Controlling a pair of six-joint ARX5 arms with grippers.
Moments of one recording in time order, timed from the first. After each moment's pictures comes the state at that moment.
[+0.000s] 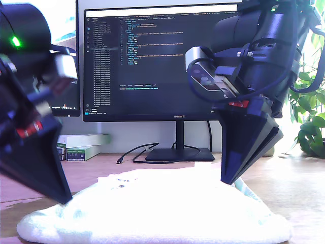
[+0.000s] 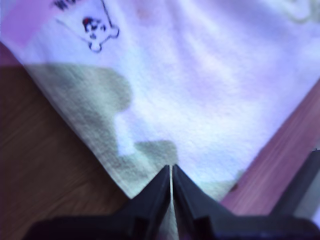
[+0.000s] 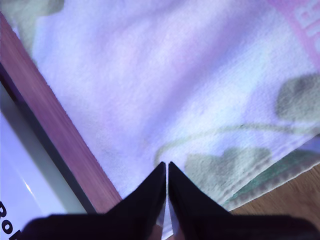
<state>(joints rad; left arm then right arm) -0.61 1.28 0.59 -0.37 0.33 0.03 0.58 1.61 1.02 -0.80 -0.38 -0.26</state>
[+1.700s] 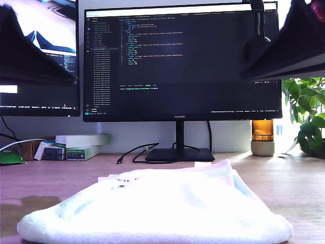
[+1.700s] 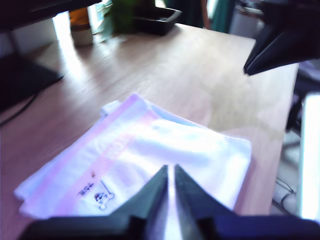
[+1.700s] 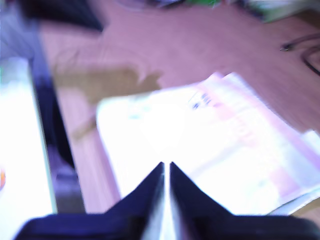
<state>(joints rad) -0.52 0.79 0.37 -0.02 0.57 0.31 0.59 0.76 0.41 -0.21 -0.45 -0.36</state>
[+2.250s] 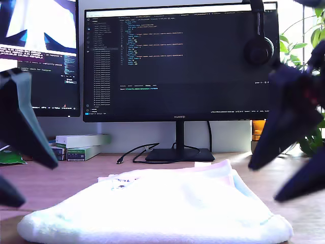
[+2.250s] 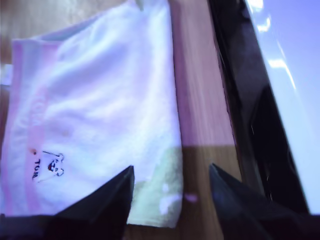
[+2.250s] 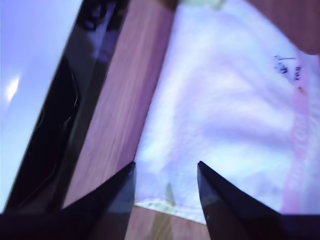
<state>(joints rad) -0.75 0.86 0.37 -0.35 0.29 0.93 0.75 0.95 0.41 -0.37 -0.23 -1.13</state>
